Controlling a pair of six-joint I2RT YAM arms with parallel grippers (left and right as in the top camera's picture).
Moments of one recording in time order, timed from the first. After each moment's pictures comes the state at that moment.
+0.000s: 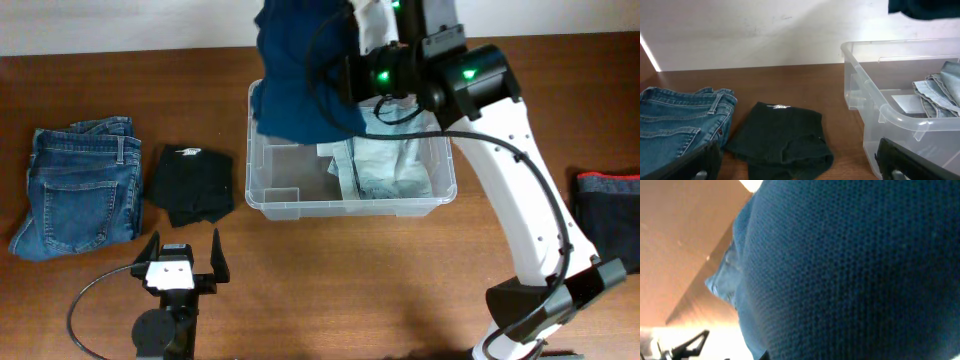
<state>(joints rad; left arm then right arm) -0.04 0.01 0.04 -0.13 -0.06 0.03 0.38 1.85 2.11 -0.96 -0.49 0.17</state>
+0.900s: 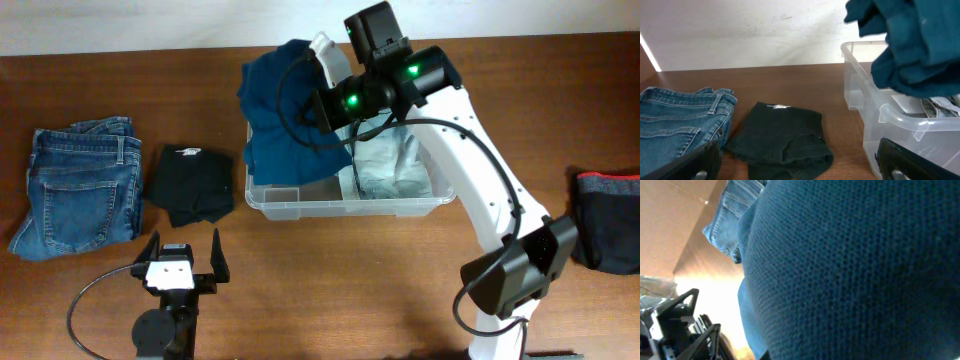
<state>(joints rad) -0.04 0.01 0.04 -0.13 -0.05 0.03 0.43 2.00 2.09 -1.07 -0.59 0.07</state>
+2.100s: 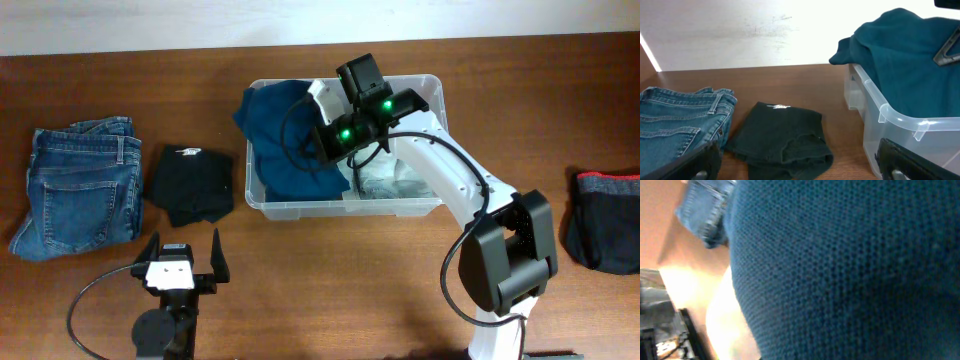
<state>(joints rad) -0.04 0.01 0.04 -0.13 -0.06 0.03 0.43 2.01 1.70 -0.73 -0.65 0.07</state>
